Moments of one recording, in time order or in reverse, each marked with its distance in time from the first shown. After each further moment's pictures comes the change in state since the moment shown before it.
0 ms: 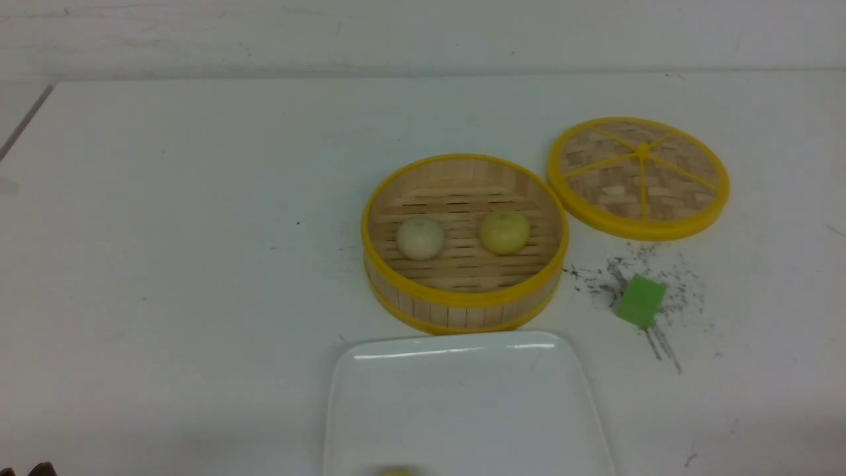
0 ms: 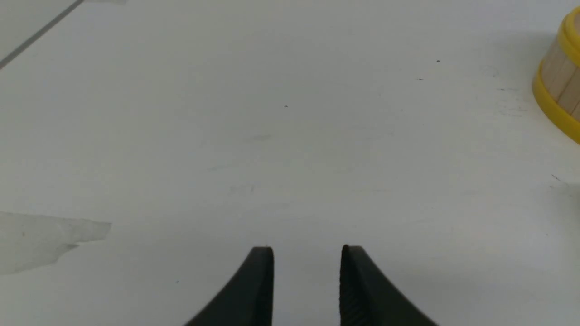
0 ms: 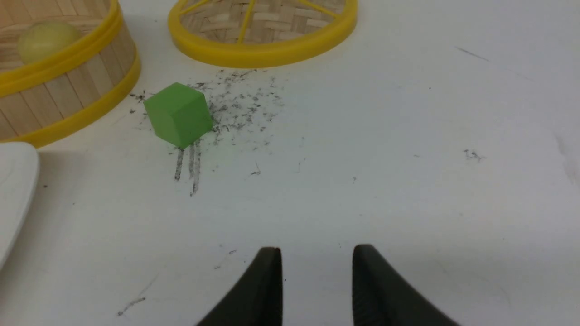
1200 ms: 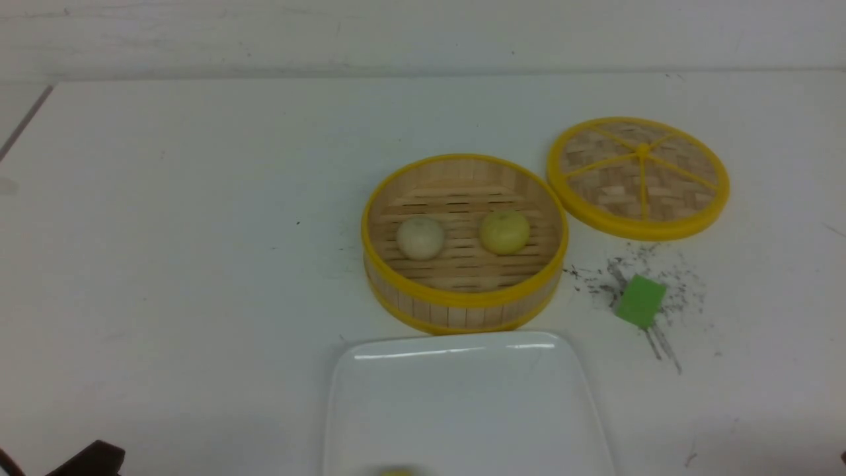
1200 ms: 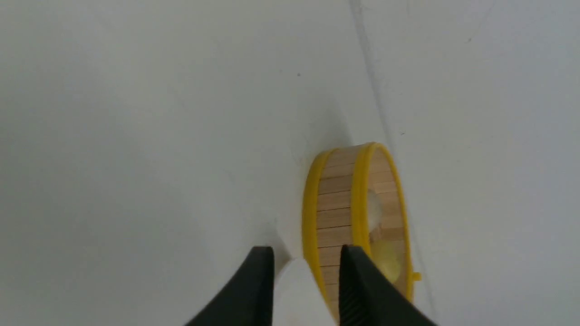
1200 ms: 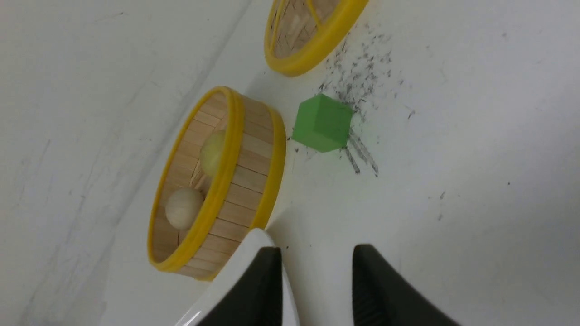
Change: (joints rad) right arm 0.000 0.000 0.008 0.511 -0.031 0.430; left arm 0.000 0.000 0.004 -0.661 -0.061 -0.531
